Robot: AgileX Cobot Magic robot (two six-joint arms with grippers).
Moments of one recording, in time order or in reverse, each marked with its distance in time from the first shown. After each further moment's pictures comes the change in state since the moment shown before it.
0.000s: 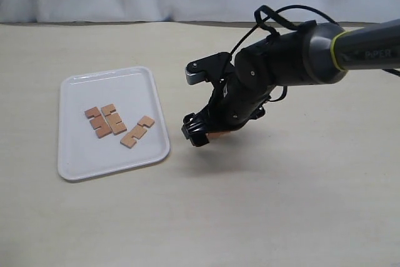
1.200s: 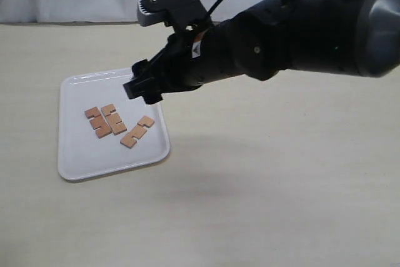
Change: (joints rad) left arm 0.000 0.000 0.000 0.000 0.000 0.000; right arm 0.172 -0.242 0.000 0.032 -0.234 0.008
